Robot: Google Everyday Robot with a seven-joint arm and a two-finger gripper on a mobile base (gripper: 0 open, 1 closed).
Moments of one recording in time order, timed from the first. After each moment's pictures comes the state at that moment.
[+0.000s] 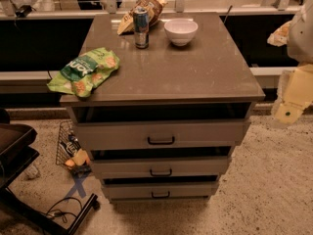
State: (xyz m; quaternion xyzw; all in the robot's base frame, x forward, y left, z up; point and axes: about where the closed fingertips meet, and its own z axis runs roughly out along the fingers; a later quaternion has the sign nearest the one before) arm 0.438 -0.216 0.977 -0.60 0.78 -0.04 0.16
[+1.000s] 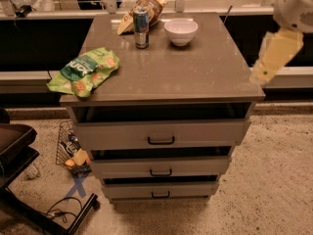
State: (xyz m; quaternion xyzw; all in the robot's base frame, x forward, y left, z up) arm 0.520 -0.213 1.019 -0.60 0.74 -0.14 0.27
